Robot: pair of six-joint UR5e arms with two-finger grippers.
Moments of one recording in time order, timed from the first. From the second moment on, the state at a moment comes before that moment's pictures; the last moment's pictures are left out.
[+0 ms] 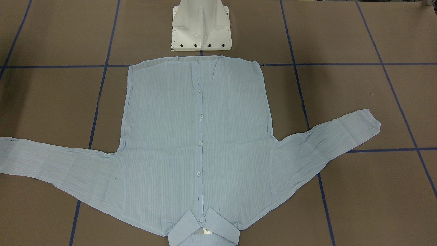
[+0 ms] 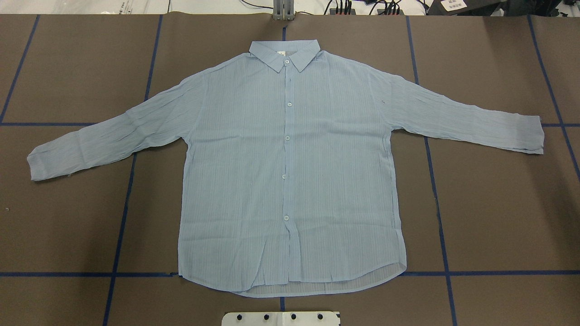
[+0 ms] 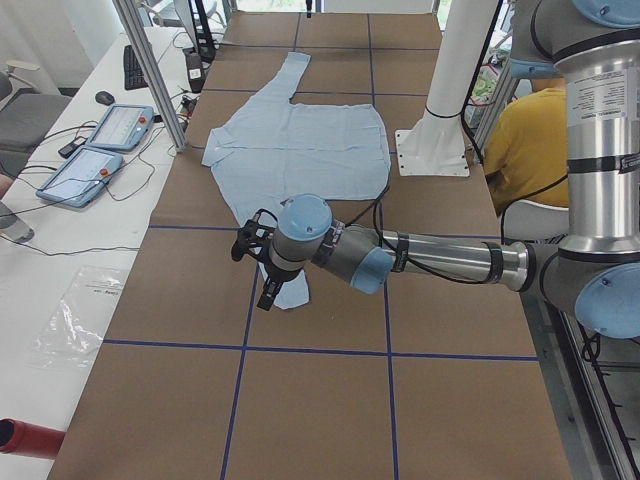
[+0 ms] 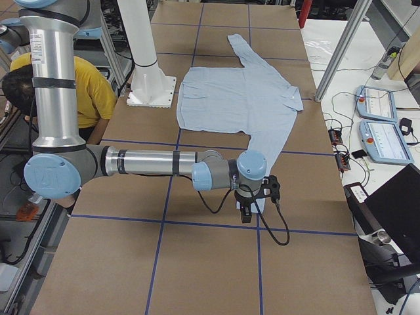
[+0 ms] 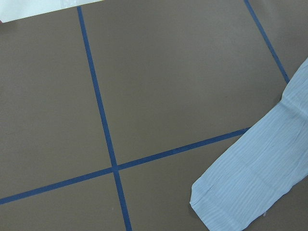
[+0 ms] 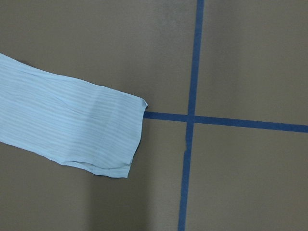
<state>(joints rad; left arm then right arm) -1.54 -1.43 -1.80 -1.99 -2.40 -0.11 1.50 -1.56 1.56 -1.43 2.39 0.07</state>
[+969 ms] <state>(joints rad) -1.53 -1.43 -1.79 -2.03 -2.45 -0.18 1.35 -1.34 1.29 -1.29 2.43 0.22</state>
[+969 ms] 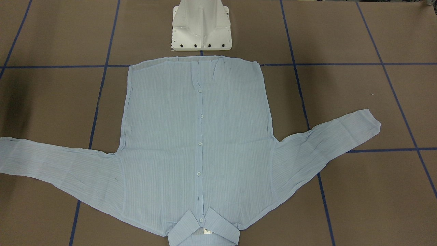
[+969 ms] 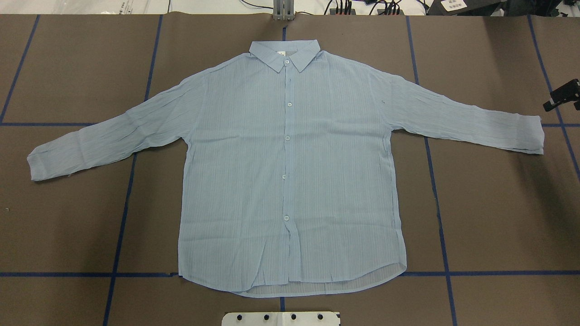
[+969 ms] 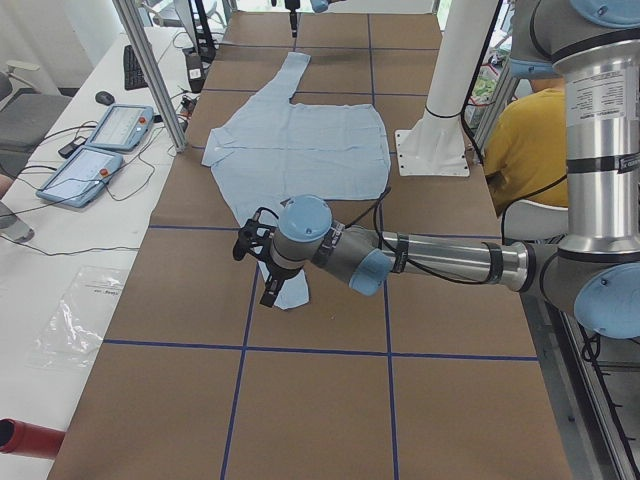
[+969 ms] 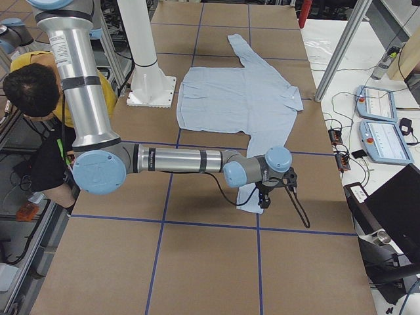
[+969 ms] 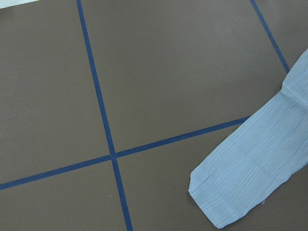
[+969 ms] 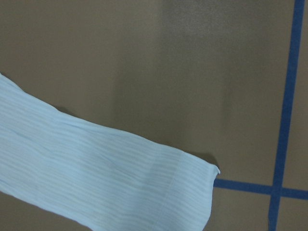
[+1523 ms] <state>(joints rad) -1.53 -1.44 -1.77 -2.03 -2.51 -0.18 1.32 -1.26 1.10 -1.19 2.42 0.31</state>
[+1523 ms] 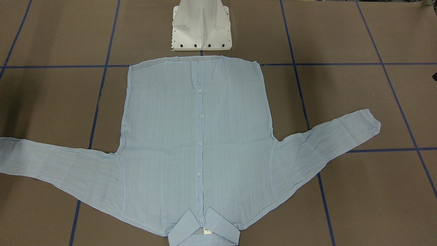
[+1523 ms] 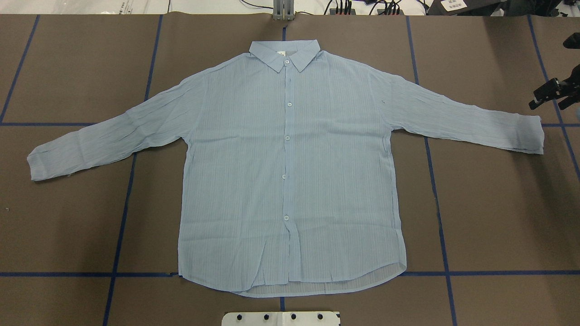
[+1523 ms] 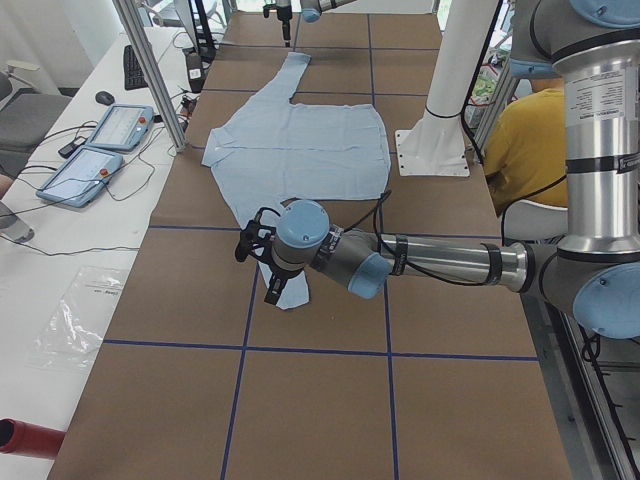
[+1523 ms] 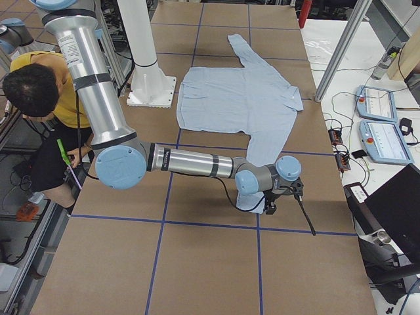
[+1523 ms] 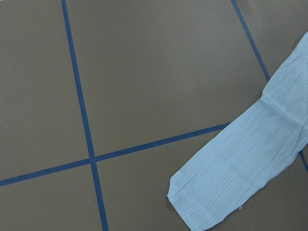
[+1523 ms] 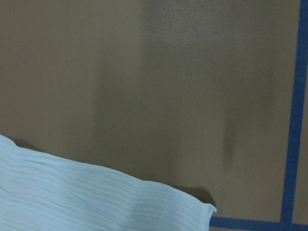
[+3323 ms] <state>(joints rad) -1.53 -1.44 -1.77 -2.03 -2.51 -0.18 1.28 -1.25 0.99 -1.15 2.38 0.43</state>
